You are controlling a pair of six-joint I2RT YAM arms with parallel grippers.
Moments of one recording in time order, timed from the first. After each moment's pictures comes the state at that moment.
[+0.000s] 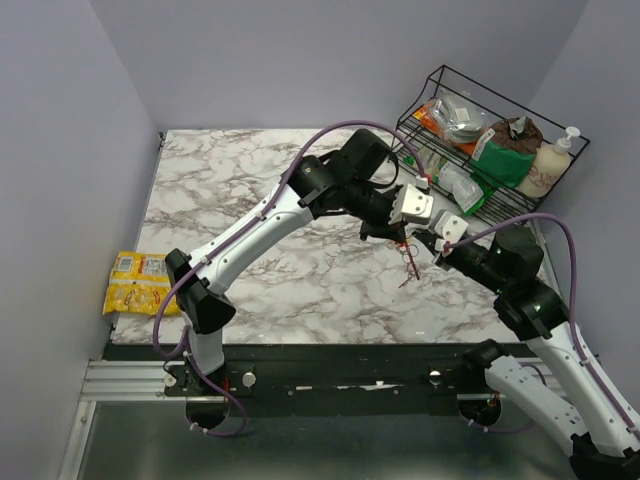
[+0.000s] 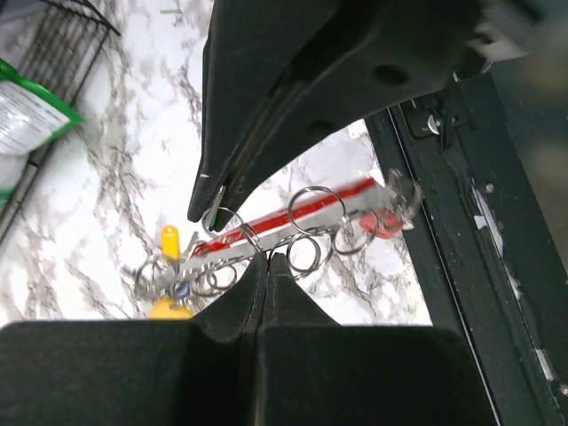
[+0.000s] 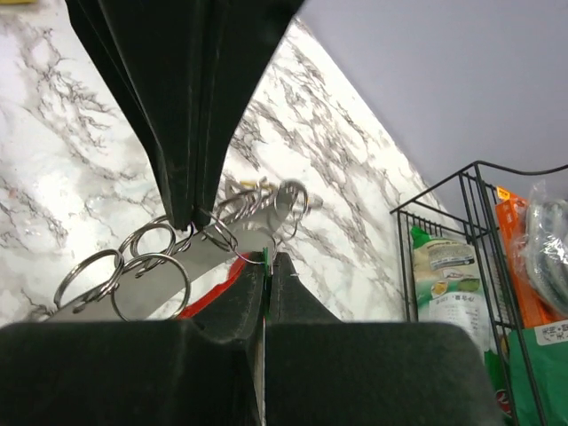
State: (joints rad) left arm -0.91 1.84 2.09 -1.03 0.73 0.69; right arm 0.46 0.64 0.79 -0.32 -0.33 -0.55
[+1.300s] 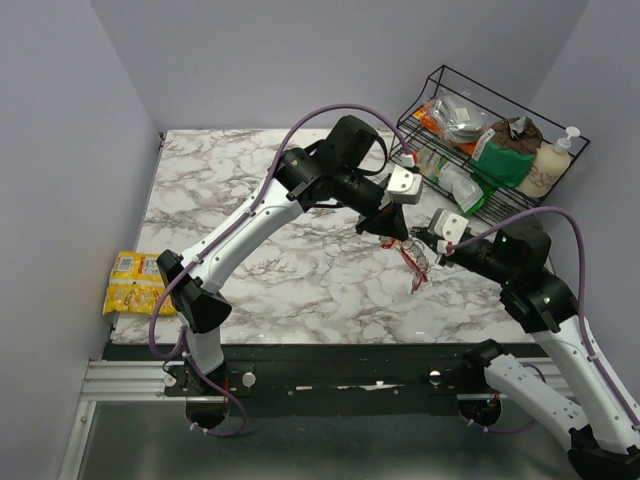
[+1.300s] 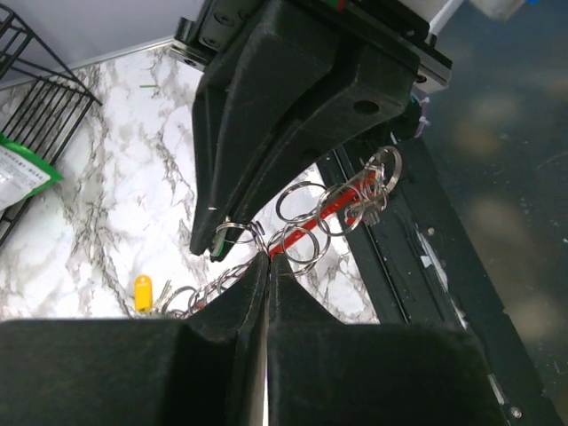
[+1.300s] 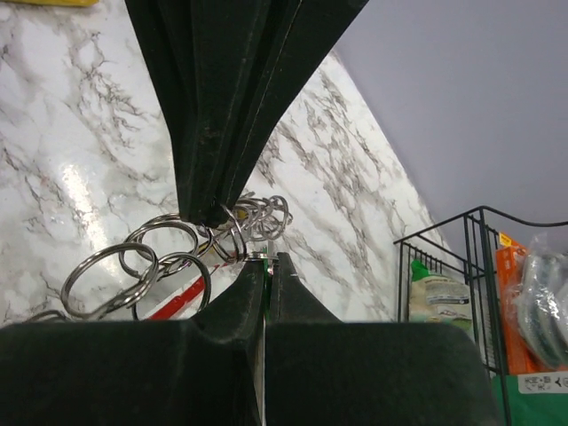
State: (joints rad) left arm -0.85 1.81 2.10 -0.98 0.95 0.59; right arm 0.45 0.70 0.91 -0.42 -0.45 -0.63
